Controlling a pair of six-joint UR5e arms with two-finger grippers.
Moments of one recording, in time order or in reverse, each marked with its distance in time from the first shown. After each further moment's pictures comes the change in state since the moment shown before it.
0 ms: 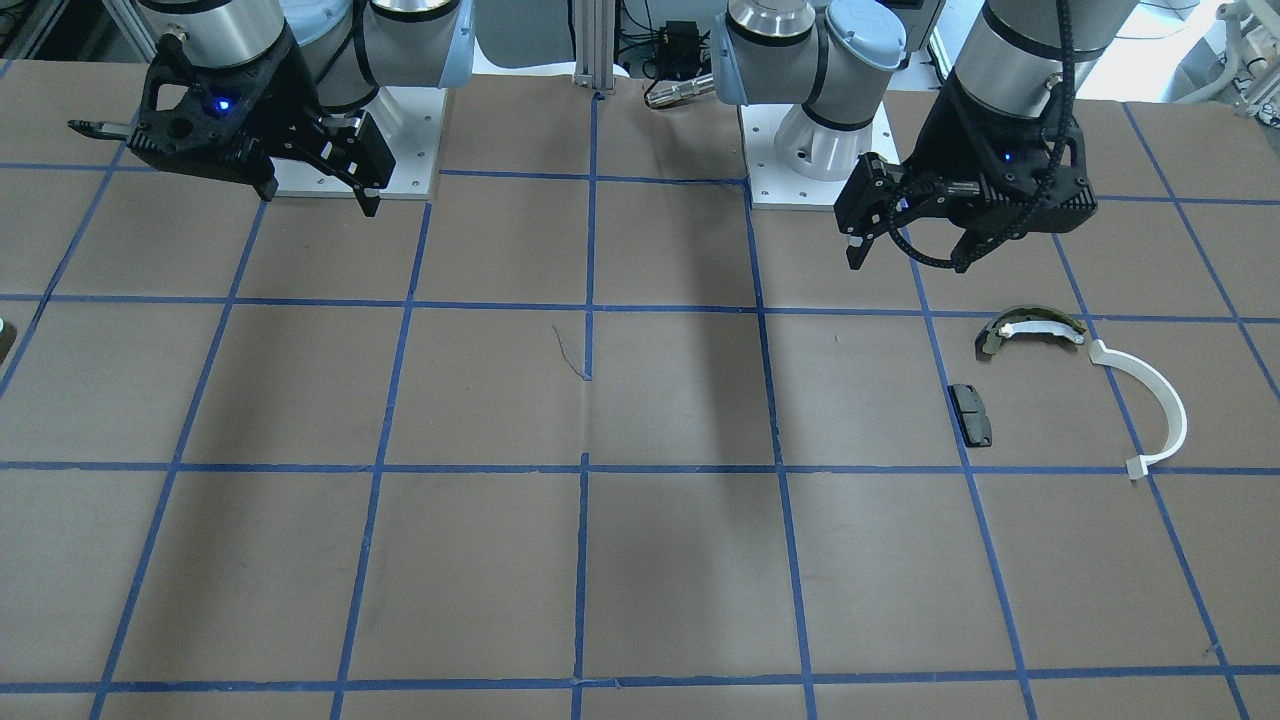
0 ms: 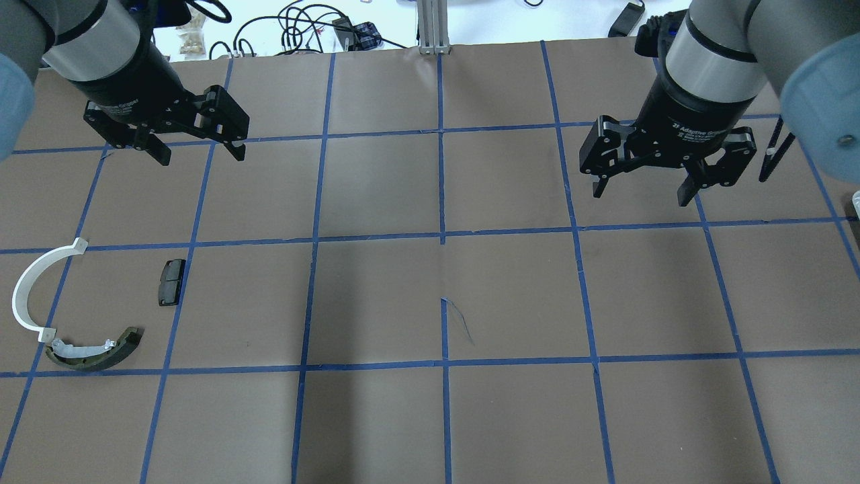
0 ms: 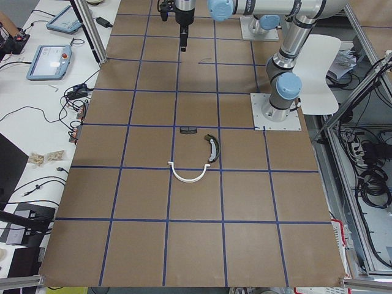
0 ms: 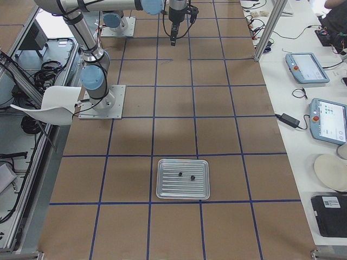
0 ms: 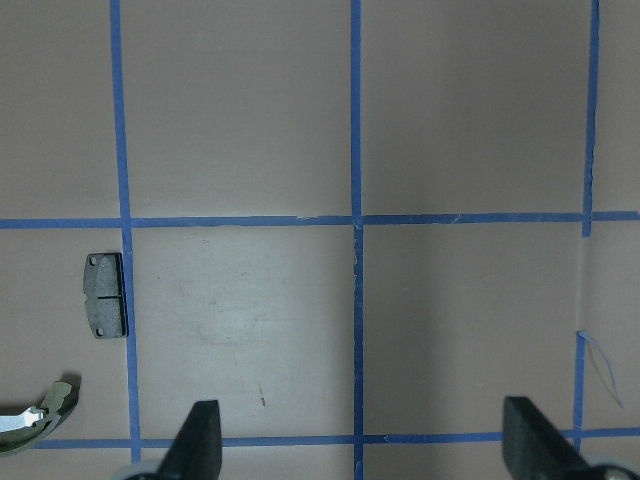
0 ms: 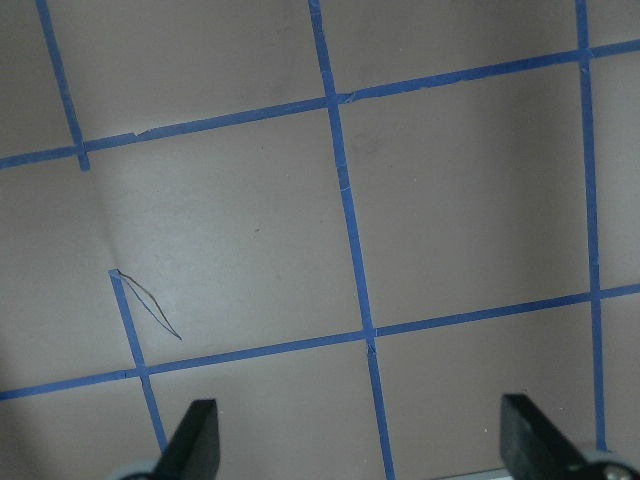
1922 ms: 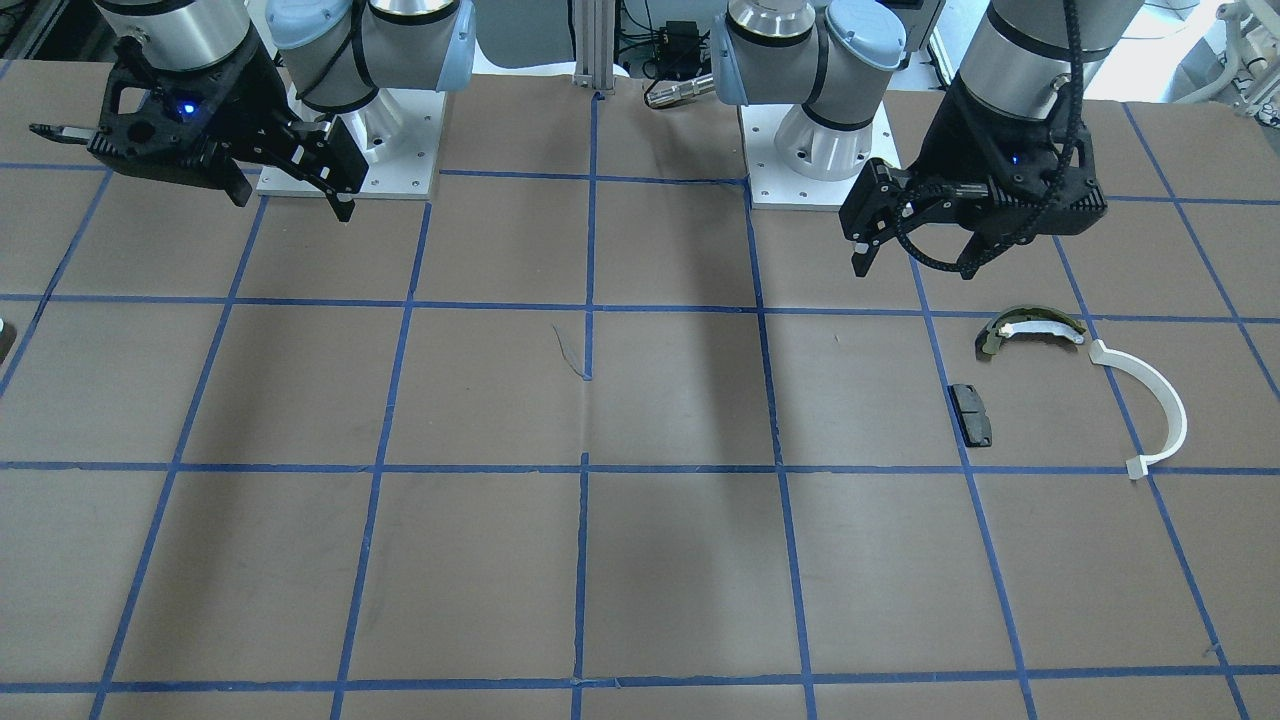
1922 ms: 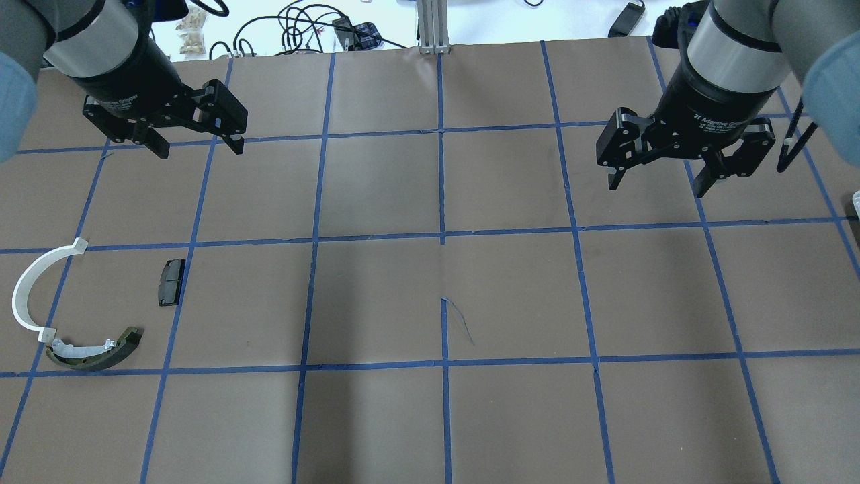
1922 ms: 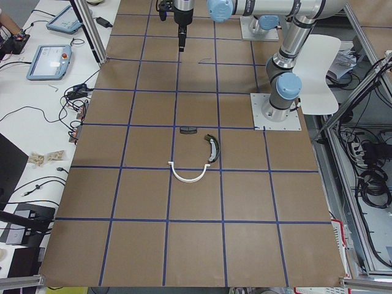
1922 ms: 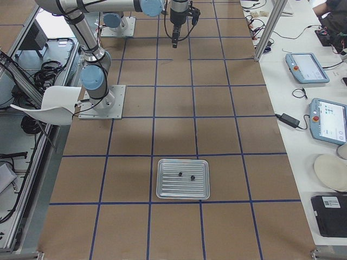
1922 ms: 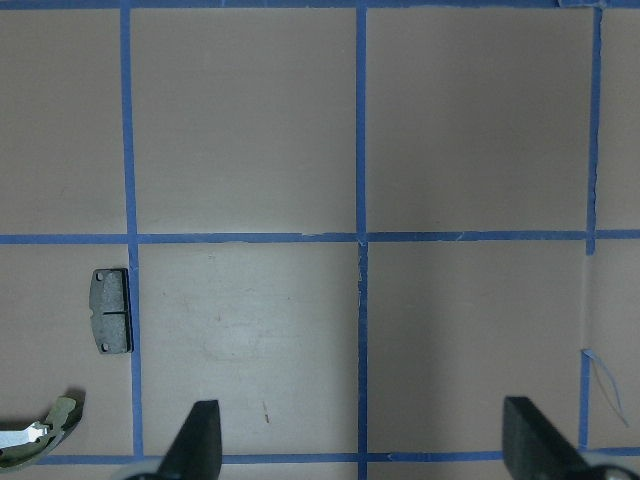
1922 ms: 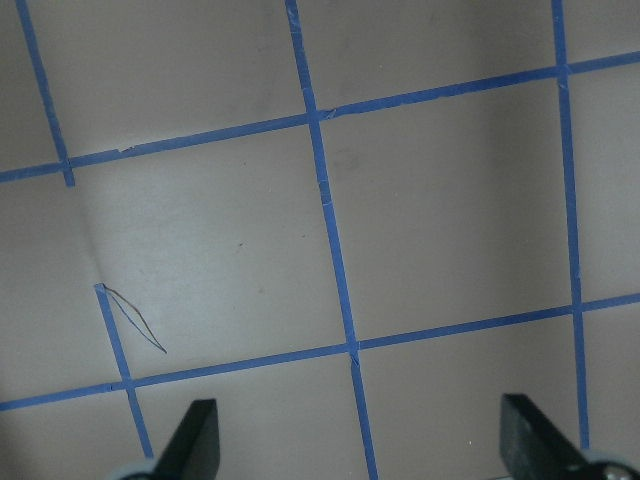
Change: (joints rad) left arm 0.003 -0.003 -0.001 0.031 0.003 -0.002; right arm -0.054 0.000 -0.003 -0.006 0.002 -0.045
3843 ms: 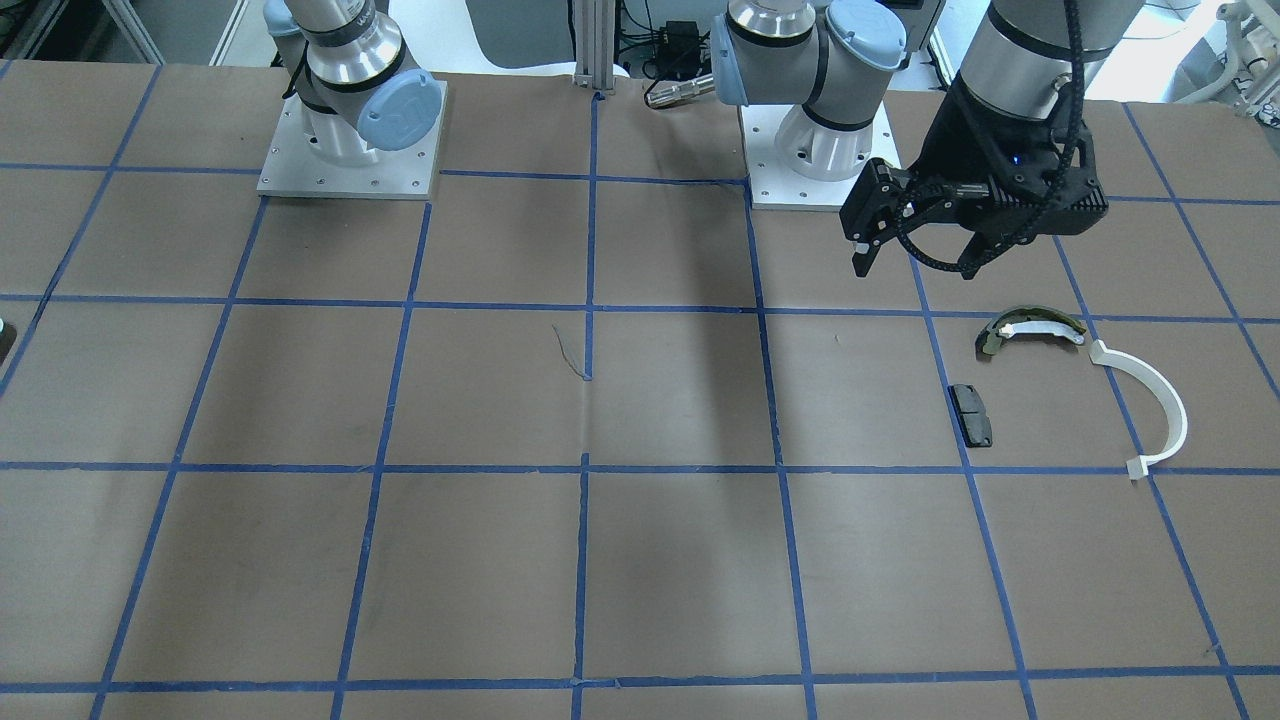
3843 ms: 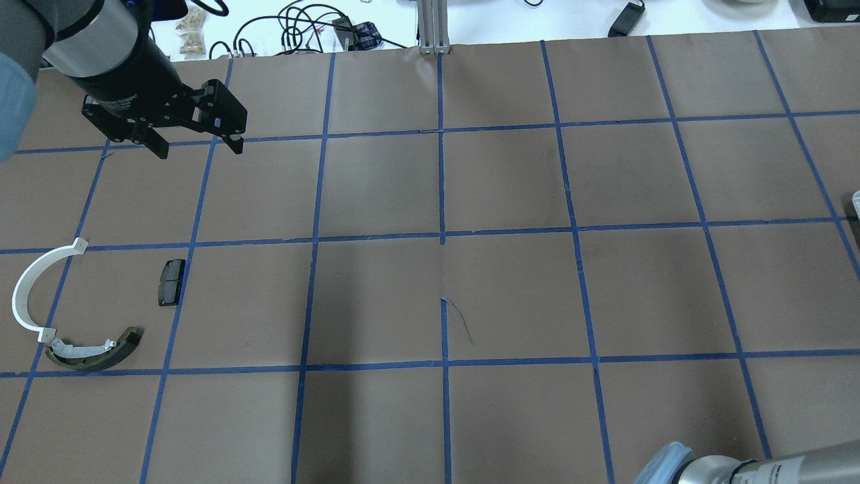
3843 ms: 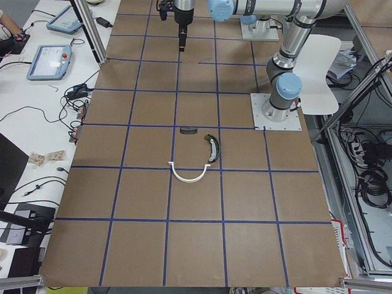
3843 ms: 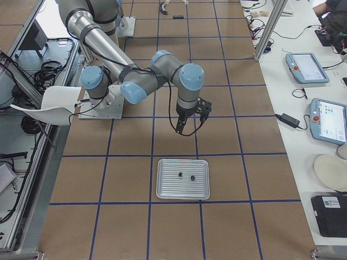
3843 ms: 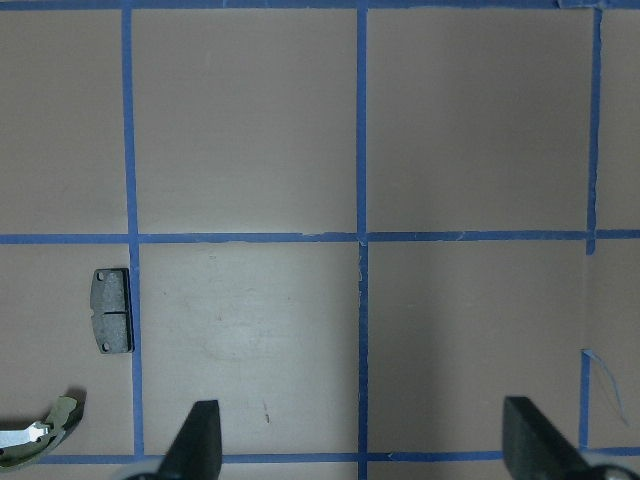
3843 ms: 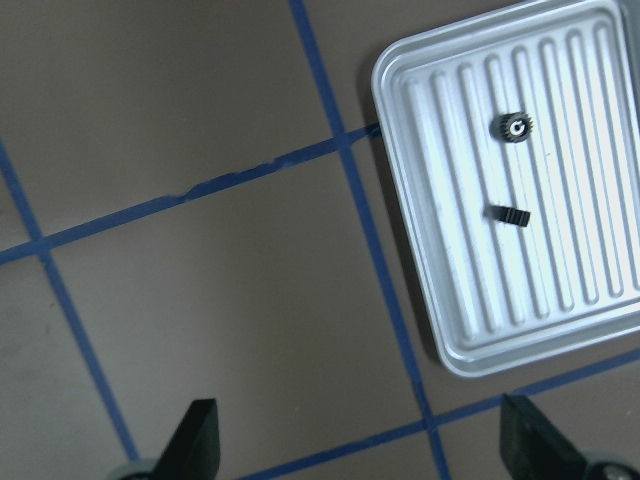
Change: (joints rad) left arm 0.000 0.002 0.000 0.000 0.001 0.000; right arm -0.797 0.317 -0.009 -0.367 -0.042 -0.663
